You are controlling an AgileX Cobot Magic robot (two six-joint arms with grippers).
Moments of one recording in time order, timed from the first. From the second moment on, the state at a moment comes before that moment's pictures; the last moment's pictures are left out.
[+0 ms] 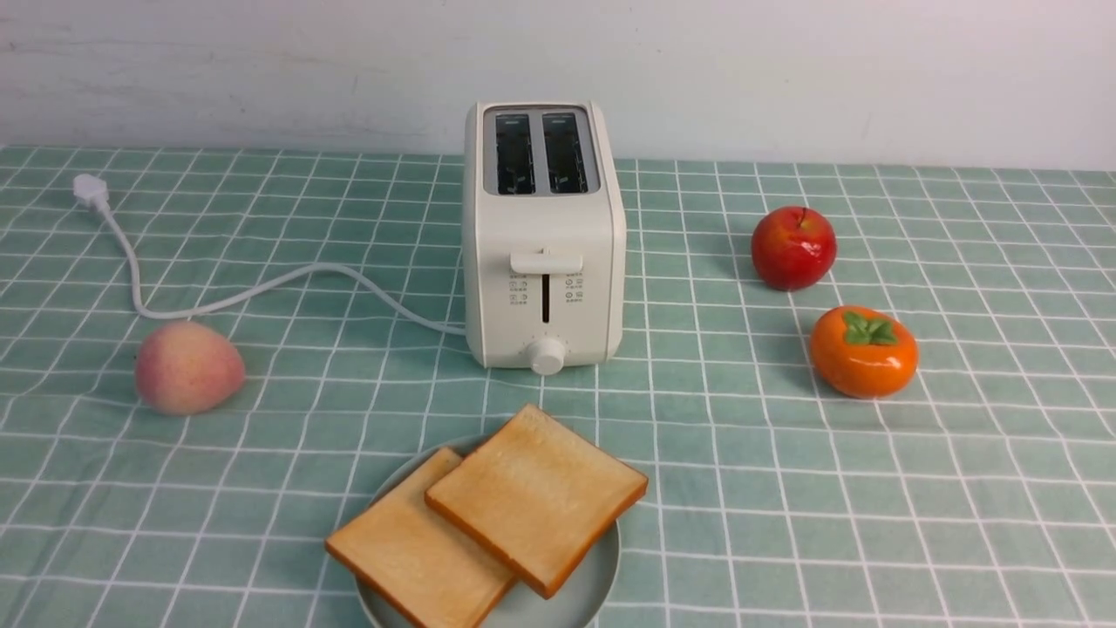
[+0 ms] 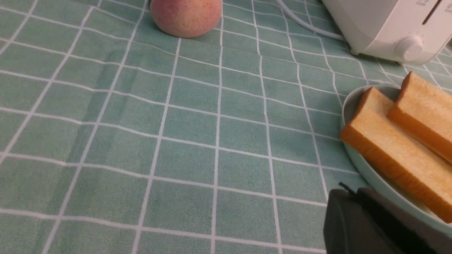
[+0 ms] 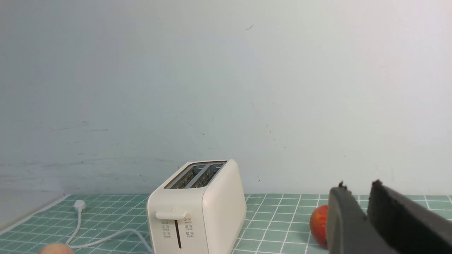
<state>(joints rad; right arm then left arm) 0.39 -0.01 -0.34 -0.35 0.22 0.46 -0.08 -0.01 0.03 -0.21 0.39 -0.17</state>
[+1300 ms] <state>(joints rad) 0.39 -0.01 -0.25 -0.09 0.24 0.32 -0.08 -0.01 0.03 -0.22 0.39 -0.17</state>
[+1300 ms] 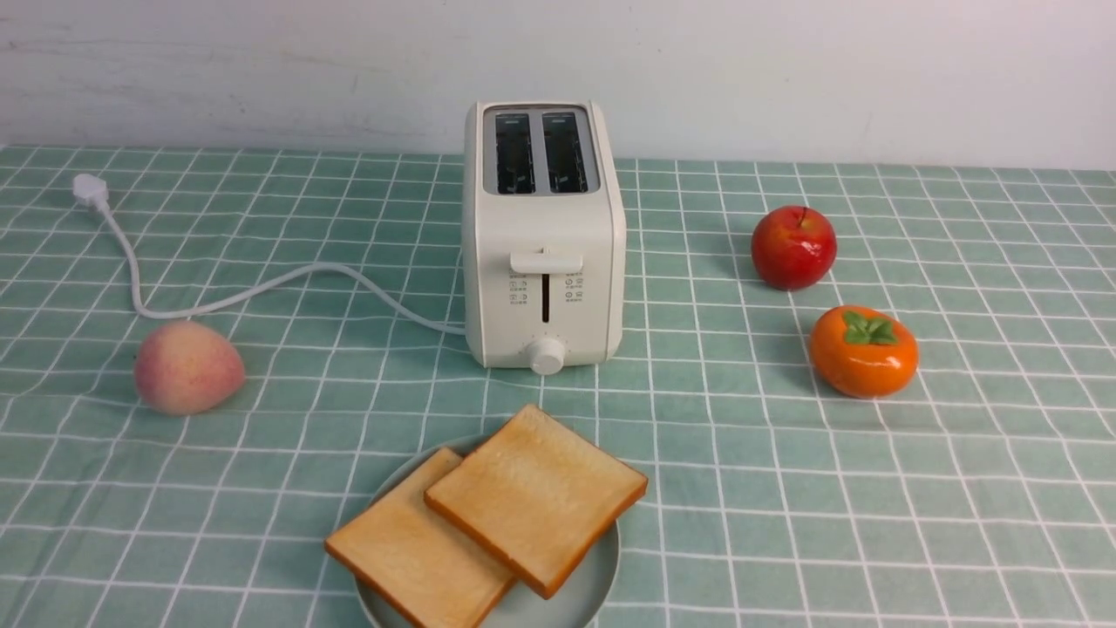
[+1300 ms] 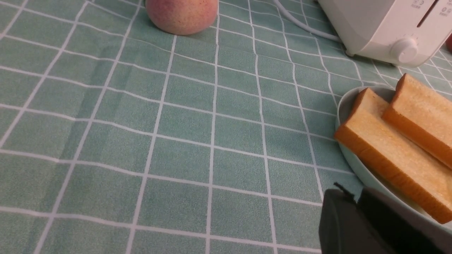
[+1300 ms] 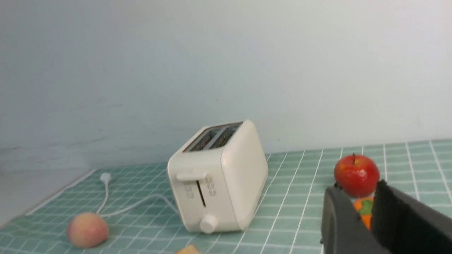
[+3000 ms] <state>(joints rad) -0.05 -0.01 0.02 0.02 0.38 0.12 -0.08 -0.01 0.03 -0.22 0.40 -0.17</state>
